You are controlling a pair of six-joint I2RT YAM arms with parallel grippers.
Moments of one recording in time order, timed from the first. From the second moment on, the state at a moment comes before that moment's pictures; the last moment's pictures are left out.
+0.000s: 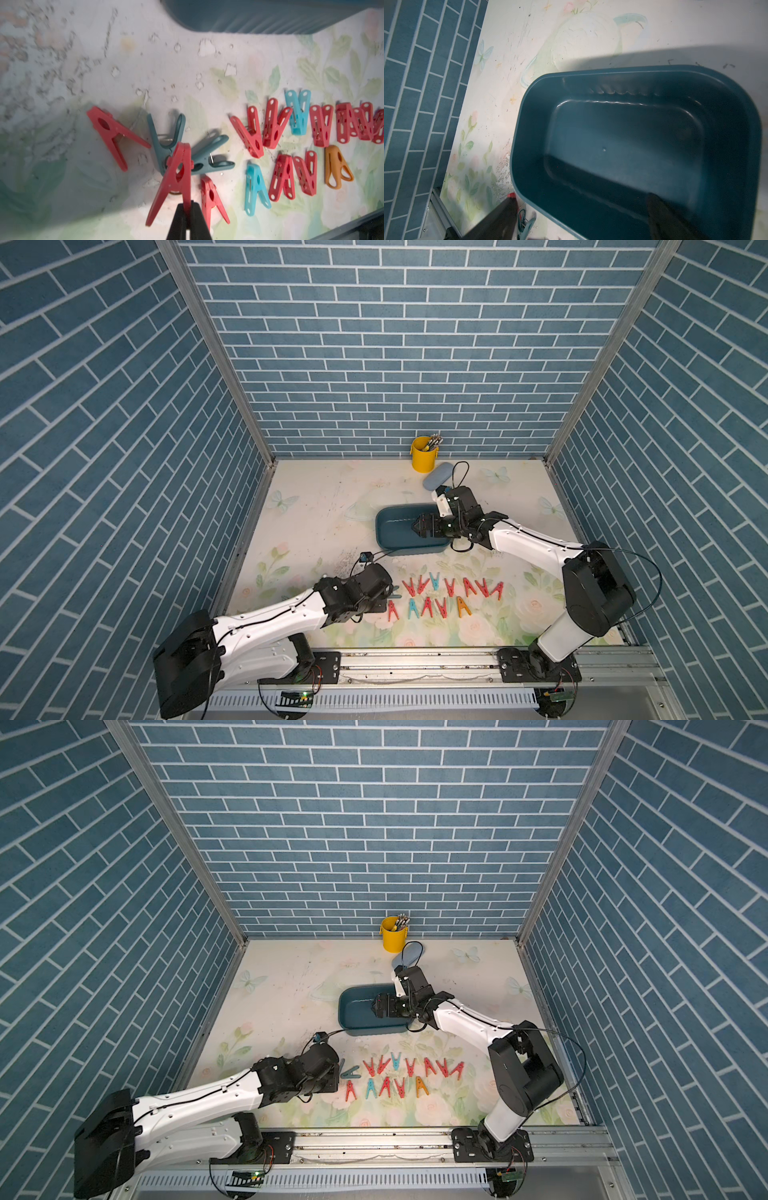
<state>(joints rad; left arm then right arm) -1.03 1.09 0.54 -0.54 -0.16 -0.98 0.65 1.64 1.09 -0.24 -0.26 0.52</state>
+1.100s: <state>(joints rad) -1.21 1.01 0.48 -0.60 -0.24 -1.23 0.64 1.71 1.21 -0.35 -0.11 0.47</state>
